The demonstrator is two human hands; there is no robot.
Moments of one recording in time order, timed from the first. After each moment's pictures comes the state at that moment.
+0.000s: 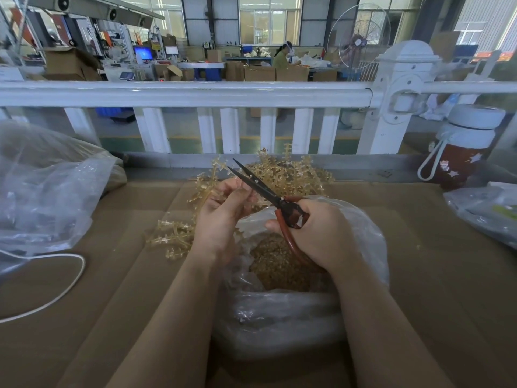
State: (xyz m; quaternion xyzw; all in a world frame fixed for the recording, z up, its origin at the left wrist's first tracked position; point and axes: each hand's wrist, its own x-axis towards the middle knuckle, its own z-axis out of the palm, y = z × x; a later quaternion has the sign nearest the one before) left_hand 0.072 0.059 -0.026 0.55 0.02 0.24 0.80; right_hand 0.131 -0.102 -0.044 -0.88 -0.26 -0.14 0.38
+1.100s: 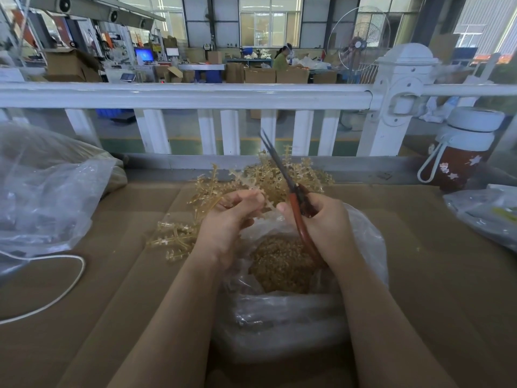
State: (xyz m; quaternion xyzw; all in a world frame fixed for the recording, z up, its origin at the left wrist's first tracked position) left_hand 0.074 0.061 -0.030 0.58 0.08 0.15 0.80; right_hand 0.132 -0.102 -0.040 -0.80 -0.20 -0.08 0.56
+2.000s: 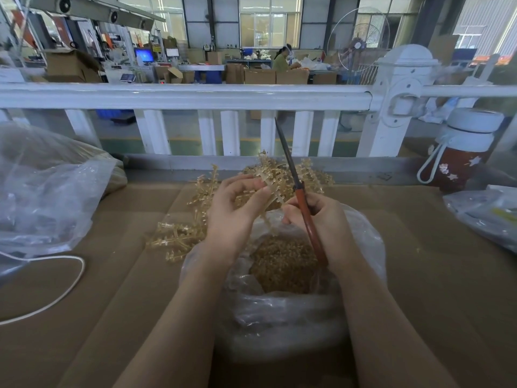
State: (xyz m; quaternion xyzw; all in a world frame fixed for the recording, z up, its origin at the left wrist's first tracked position) left_hand 0.075 0.050 -0.020 0.74 0.06 0.31 0.60; right_hand 0.134 -0.097 -0.033 -0.76 -0.18 -0.02 0.63
